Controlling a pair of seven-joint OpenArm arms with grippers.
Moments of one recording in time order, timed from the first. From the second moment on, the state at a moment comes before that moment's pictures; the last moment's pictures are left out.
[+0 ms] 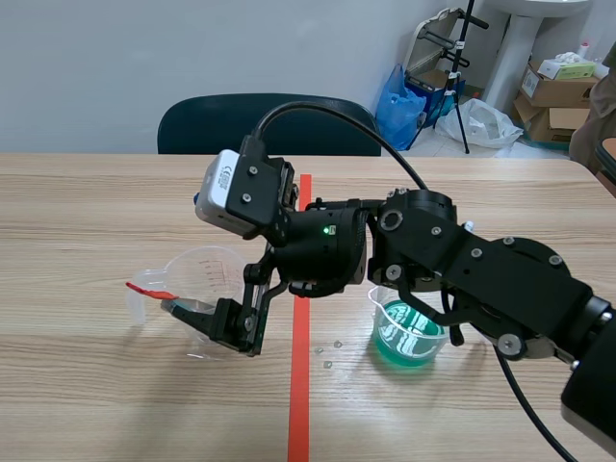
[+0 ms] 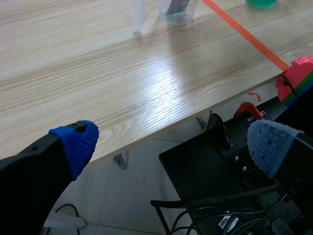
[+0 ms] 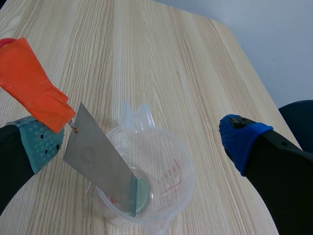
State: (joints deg) left arm 80.4 -39.1 -18.7 73.2 -4.6 -25.5 -74.2; right arm 19.1 13.5 -43.9 70.4 -14.1 36.4 25.6
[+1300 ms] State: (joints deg) left arm 78.3 -23.4 -24.3 79.1 -5.6 -18.9 -73.7; right arm -17.2 24.3 -20.2 104.4 -5.0 29.9 13.9
